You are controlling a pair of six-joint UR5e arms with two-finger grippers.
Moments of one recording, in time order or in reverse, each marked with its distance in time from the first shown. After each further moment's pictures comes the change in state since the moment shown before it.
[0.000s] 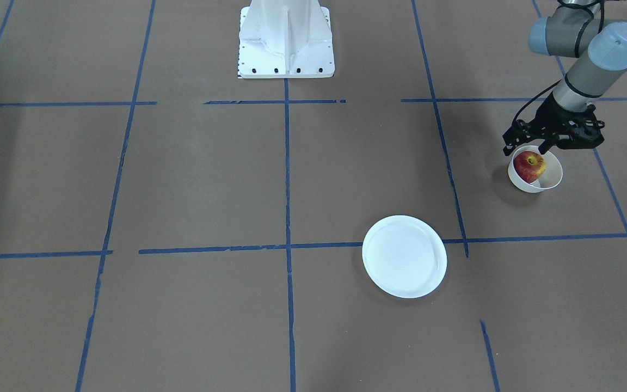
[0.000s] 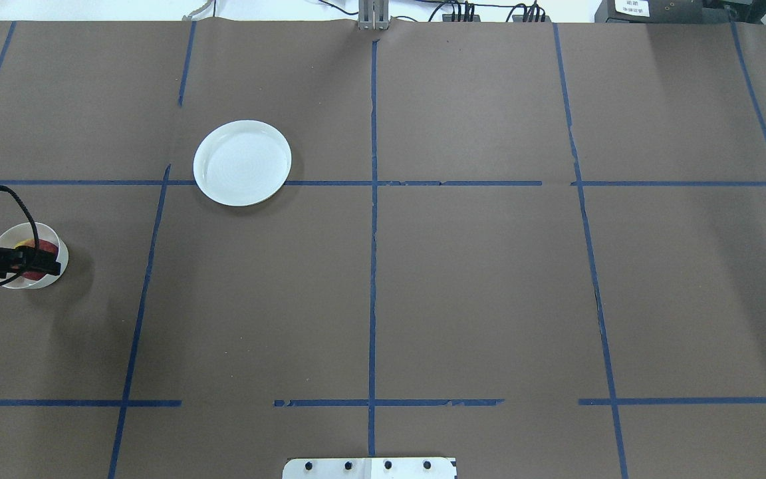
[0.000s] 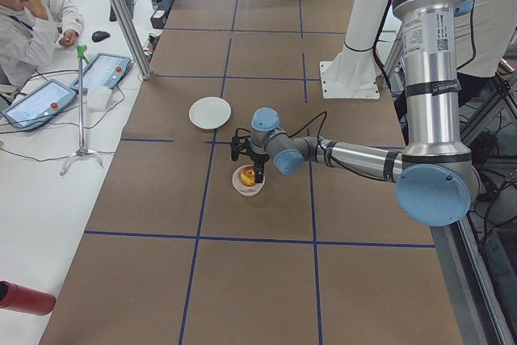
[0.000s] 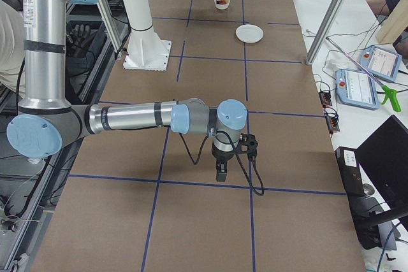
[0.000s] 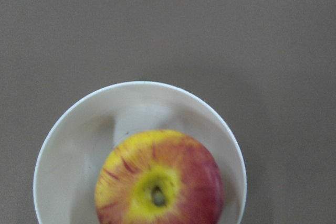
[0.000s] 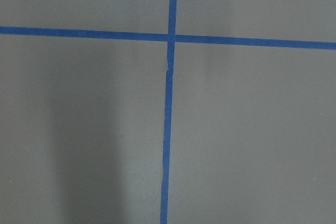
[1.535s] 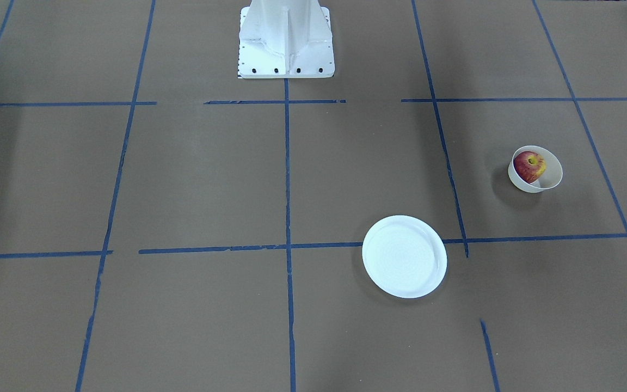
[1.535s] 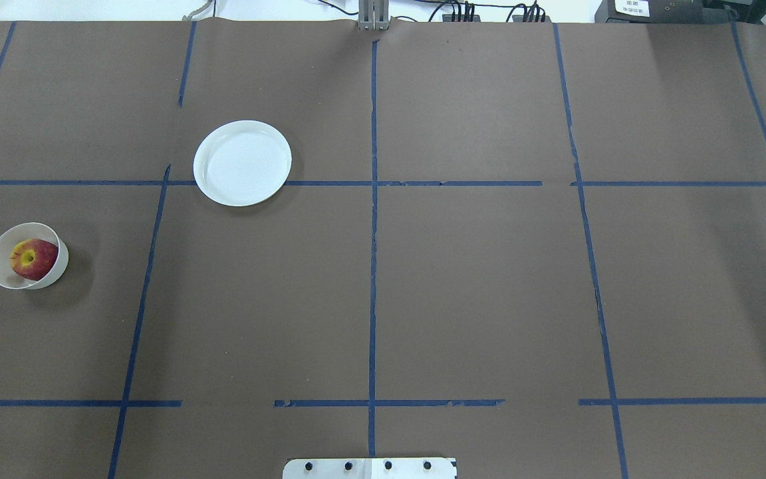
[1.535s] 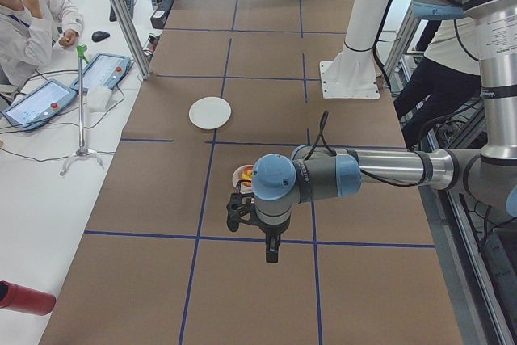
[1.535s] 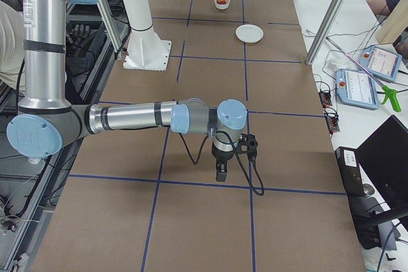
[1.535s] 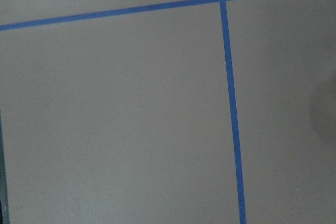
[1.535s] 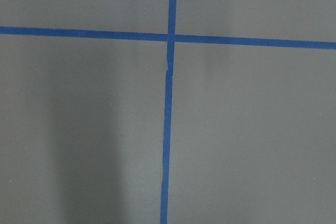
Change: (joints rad) left arm -0.851 0.073 -0.037 0.860 -0.273 1.251; right arm 0.000 0.000 0.000 0.000 0.000 0.001
